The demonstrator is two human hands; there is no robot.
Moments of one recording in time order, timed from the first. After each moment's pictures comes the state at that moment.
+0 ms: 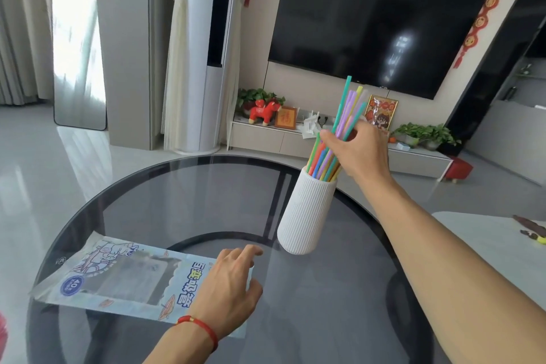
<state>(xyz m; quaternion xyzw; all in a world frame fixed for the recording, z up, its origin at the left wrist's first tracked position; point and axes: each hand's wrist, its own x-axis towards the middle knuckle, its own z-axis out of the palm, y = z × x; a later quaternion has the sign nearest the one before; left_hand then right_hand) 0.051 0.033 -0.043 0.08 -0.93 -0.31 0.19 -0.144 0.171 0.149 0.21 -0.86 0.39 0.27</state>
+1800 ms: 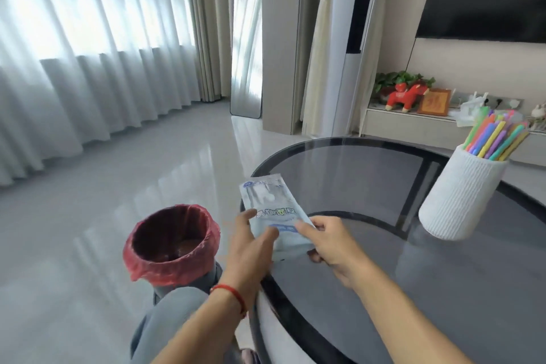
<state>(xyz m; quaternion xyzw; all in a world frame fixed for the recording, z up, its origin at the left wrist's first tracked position) 0.228 -0.022 -0.018 0.41 -0.60 -0.61 0.32 0.082 0.049 -0.027 0.29 -0.70 0.55 -0.35</state>
